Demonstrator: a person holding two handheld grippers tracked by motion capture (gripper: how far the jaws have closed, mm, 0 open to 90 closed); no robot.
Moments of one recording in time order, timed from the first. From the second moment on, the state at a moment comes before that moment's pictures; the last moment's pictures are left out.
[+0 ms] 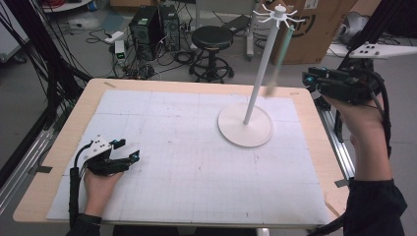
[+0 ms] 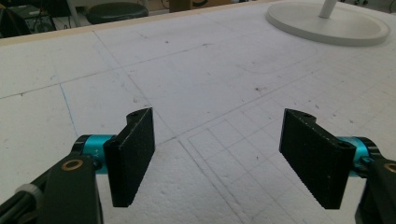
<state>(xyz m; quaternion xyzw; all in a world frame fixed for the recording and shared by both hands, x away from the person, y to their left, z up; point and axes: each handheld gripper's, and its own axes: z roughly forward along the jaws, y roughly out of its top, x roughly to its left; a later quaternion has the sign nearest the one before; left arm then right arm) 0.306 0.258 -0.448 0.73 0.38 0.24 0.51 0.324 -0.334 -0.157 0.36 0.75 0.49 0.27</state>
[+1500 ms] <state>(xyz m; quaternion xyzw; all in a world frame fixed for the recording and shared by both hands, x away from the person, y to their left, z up) 0.307 0.257 -0.448 0.73 0.39 0.24 0.51 0.300 -0.331 -0.429 0.39 0.75 0.50 0.18</state>
